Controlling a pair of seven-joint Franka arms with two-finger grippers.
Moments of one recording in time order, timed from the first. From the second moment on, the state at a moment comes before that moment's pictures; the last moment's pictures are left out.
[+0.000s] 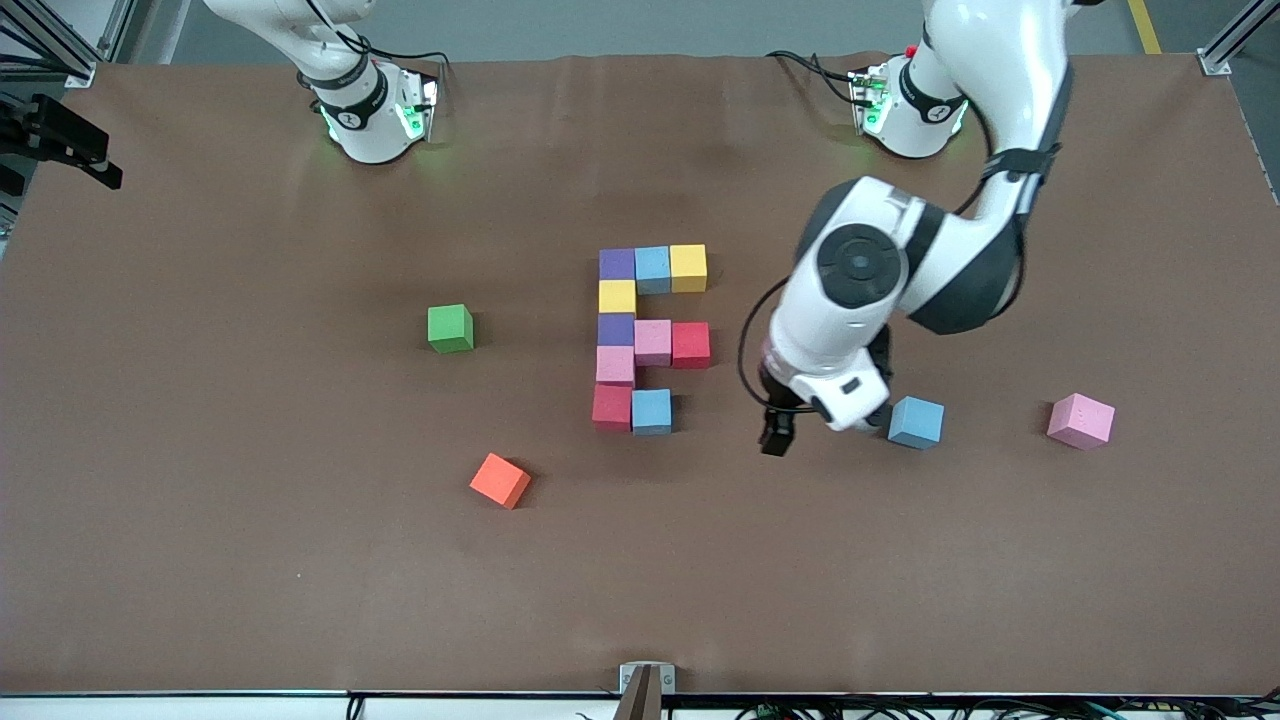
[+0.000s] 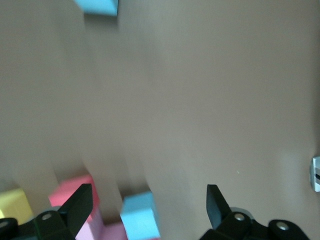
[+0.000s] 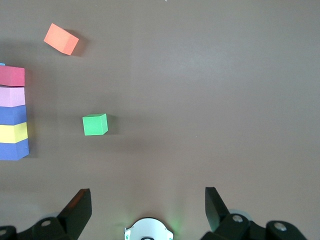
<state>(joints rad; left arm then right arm) -0.42 0.49 -0.09 -1.44 0.04 2.00 -1.83 -0.01 -0.08 -0.02 -1.47 0.00 1.32 -0.10</state>
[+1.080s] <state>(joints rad) -0.06 0.45 -0.09 -1.78 0.04 2.15 -1.52 -0.01 -0.09 -0.02 -1.47 0.03 1.32 -0.05</state>
